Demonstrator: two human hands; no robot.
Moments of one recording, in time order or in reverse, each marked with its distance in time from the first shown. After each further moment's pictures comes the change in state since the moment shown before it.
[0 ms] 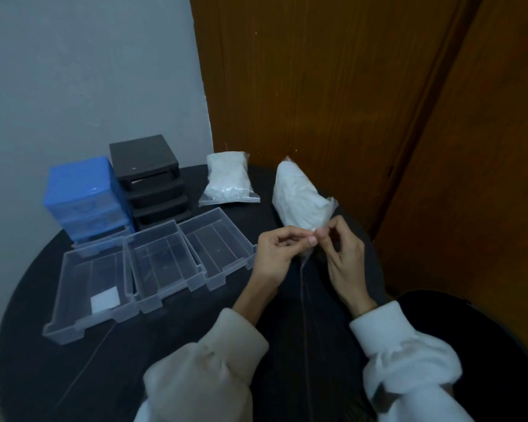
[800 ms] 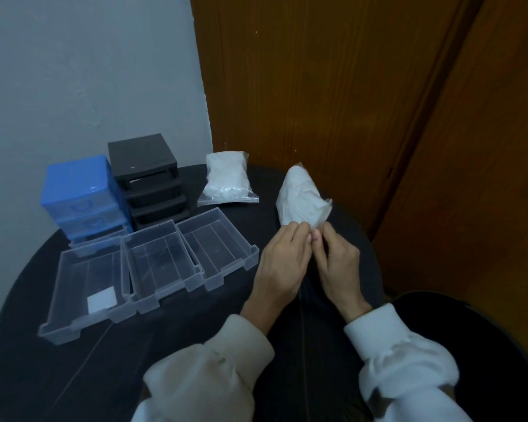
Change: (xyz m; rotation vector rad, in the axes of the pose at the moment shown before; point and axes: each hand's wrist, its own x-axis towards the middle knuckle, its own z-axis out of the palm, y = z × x) left_hand -0.005 -0.012 0.005 0.890 0.044 0.658; right_hand -0.004 -0.003 0.009 -0.390 0.062 -0.182
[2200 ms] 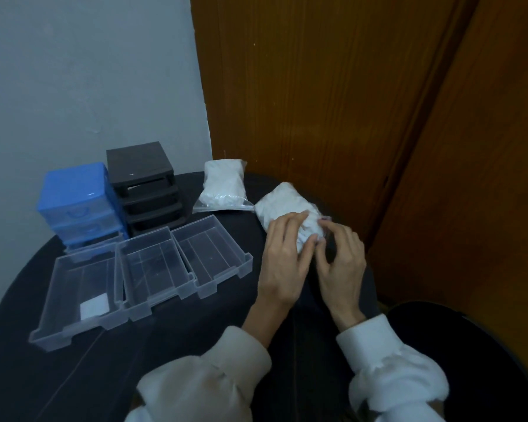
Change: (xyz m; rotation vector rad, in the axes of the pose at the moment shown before) left_hand 0.011 0.016 0.012 0.020 0.188 -0.145; right_hand 0.003 0.002 -0.006 -0.101 0.137 0.113
